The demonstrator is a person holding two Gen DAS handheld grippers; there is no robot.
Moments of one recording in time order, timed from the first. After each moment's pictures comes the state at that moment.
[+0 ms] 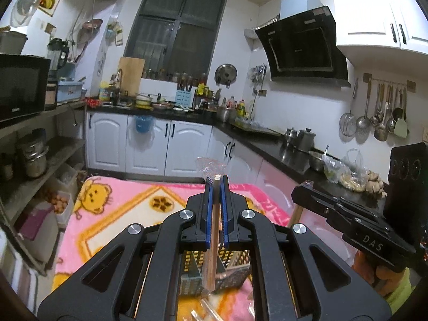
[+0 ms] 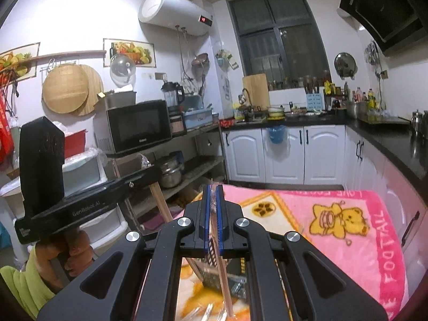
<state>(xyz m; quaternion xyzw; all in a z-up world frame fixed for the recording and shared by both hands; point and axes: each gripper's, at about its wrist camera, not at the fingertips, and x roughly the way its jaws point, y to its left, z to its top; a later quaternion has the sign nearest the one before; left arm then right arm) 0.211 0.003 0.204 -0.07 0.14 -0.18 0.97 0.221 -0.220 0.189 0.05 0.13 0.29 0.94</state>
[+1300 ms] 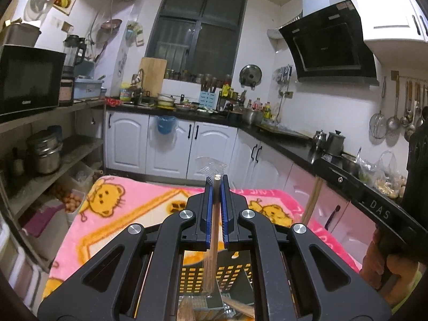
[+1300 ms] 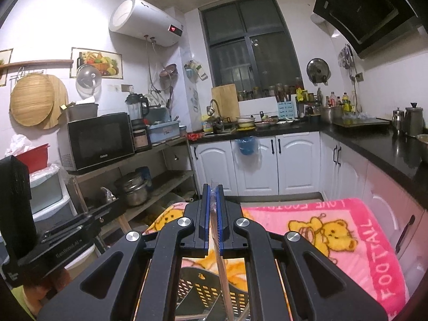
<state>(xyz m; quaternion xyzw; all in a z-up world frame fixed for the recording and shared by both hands) 0.274 -0.004 0.160 -0.07 0.14 -0.11 0.98 0.308 -0.229 0.155 0.06 0.11 0.22 0.97</state>
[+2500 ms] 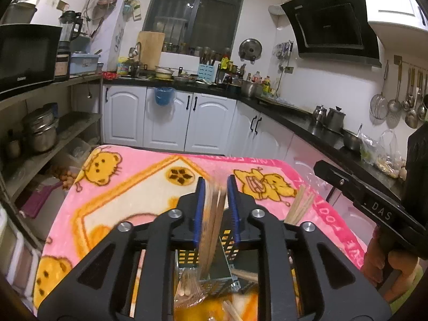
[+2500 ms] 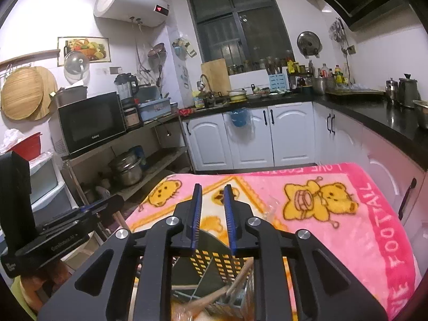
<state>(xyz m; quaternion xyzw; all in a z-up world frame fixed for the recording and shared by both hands) 0.278 0.001 0.125 -0.07 0.21 -0.12 0.97 0.300 -0.235 0.108 0.08 0.19 0.20 0.96</state>
